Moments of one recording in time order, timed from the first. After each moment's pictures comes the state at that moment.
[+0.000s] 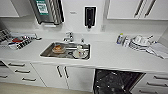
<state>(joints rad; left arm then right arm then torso) 1.48 2.84 -2.52 0.17 -0.16 -0.03 -1.56 2.97 -2.77 -0.96 0.22 0.92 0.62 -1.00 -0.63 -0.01</state>
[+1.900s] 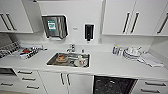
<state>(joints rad) 1.52 3.01 -2.72 0.16 -0.17 -0.03 -1.57 3.05 -2.78 -0.98 0.08 0.92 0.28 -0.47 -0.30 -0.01</state>
